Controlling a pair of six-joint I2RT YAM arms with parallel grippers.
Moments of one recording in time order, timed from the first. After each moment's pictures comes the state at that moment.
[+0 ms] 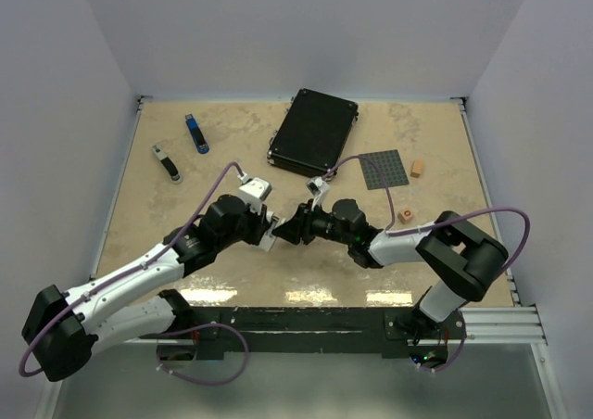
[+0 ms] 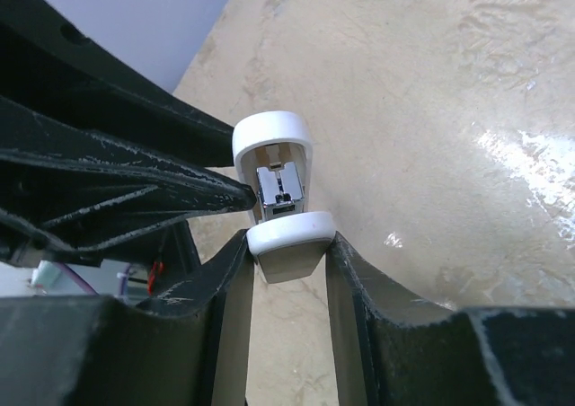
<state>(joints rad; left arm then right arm) -0.78 0.98 0.61 -0.19 -0.12 -0.25 0.84 1.62 0.54 0.89 -0.32 0.73</state>
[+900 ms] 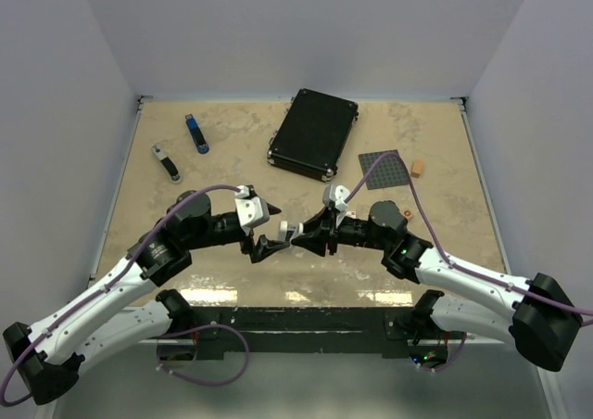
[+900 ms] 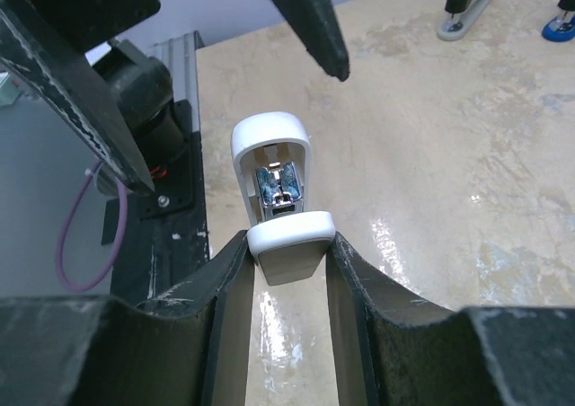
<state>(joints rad) -0.78 0.75 0.74 -0.20 0.47 0.16 0.84 1.03 0.50 0.48 -0.50 0.18</state>
